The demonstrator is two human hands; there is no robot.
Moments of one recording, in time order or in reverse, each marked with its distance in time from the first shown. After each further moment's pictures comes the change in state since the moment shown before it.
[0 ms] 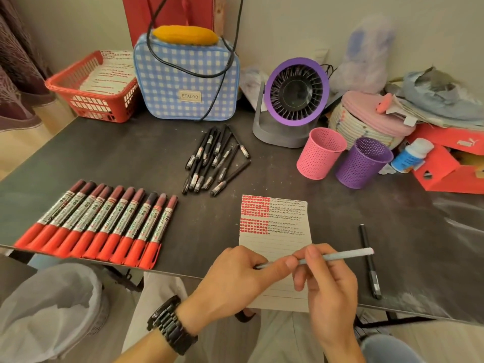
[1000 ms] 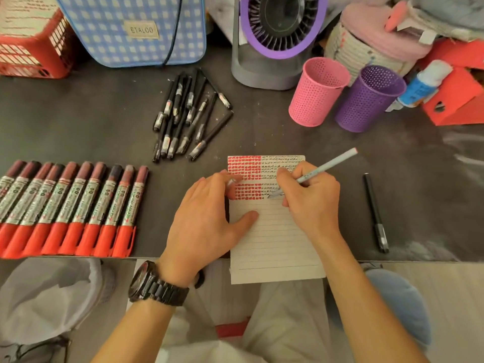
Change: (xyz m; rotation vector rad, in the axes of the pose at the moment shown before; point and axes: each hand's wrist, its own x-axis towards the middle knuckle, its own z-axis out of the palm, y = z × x) left_hand 0.041 -0.040 -0.020 0.522 0.281 0.135; right_hand 0.083 0.040 0.003 -0.534 0.128 0.025
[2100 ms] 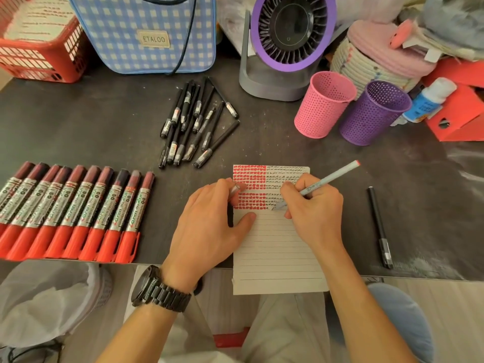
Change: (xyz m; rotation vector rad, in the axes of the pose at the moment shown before) left_hand 0.003 -0.010 0.006 -0.010 0.048 0.013; right_hand 0.000 -0.002 0.002 -0.018 -0.018 0.002
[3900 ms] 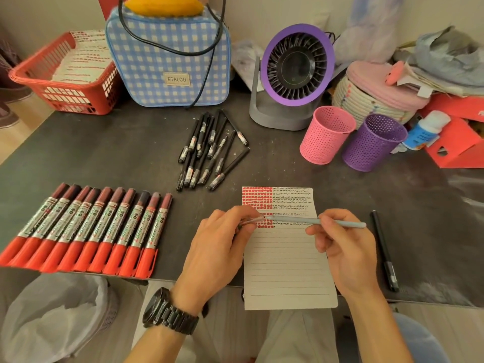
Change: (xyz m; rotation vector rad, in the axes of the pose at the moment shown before) left_hand -0.010 -0.003 -0.003 -0.113 0.030 0.081; right_hand -0.021 -0.005 -0.046 0.604 -0.185 0.083
